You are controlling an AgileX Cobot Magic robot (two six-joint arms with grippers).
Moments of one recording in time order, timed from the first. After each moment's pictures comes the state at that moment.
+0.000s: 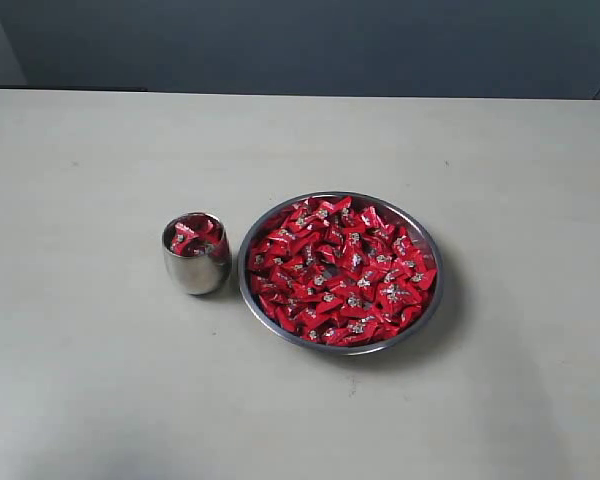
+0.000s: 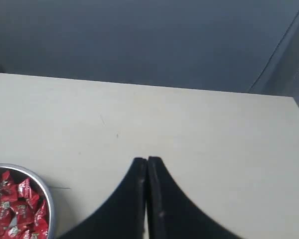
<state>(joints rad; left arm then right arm) 0.15 0.00 0.00 0.04 0.29 -0.02 0.21 0.83 -0.70 -0.15 0.38 0.10</state>
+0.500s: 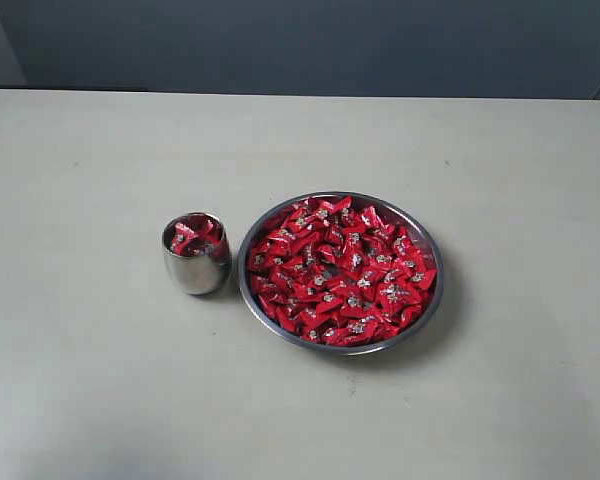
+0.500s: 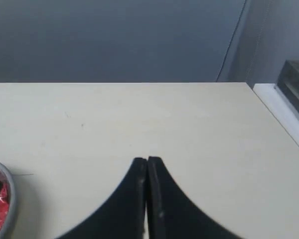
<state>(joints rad) 0.15 0.00 0.00 0.04 0.29 -0.02 0.06 0.47 -0.32 -0.15 0.25 0.10</state>
